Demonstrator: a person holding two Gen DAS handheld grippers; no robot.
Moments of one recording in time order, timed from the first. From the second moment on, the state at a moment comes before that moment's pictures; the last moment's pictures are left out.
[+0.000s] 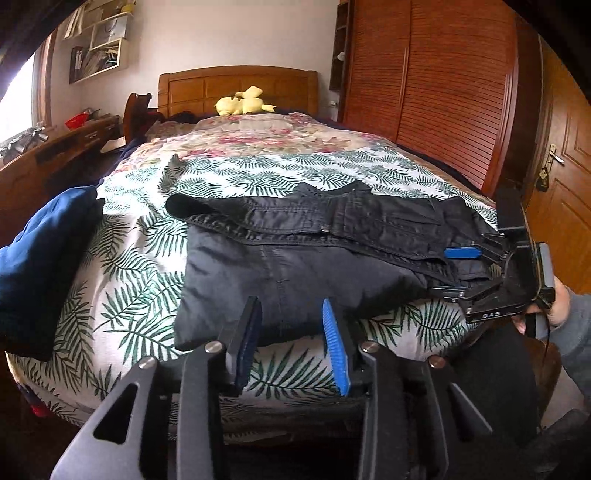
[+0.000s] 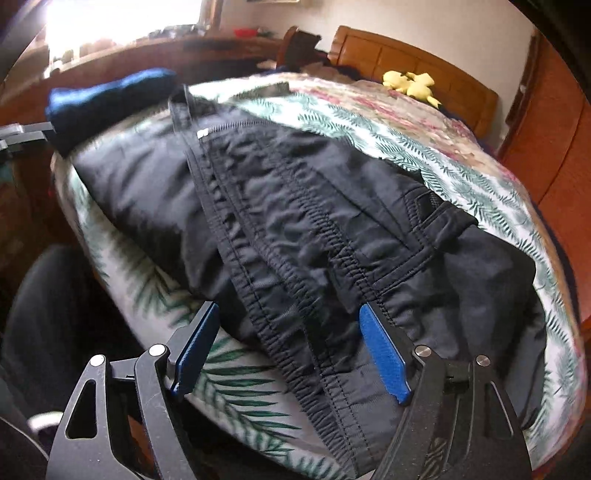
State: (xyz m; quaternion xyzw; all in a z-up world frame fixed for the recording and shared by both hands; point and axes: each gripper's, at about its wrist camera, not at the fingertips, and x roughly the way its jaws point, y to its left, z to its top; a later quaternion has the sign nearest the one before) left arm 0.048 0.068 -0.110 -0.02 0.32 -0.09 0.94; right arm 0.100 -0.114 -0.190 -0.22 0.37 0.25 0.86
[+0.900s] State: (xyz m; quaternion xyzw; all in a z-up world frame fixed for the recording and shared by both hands) left arm 0.088 0.076 -0.132 -0.02 0.32 -0.10 0.94; right arm 0.303 -0.154 -0.097 -0.27 0.32 0.11 0.90
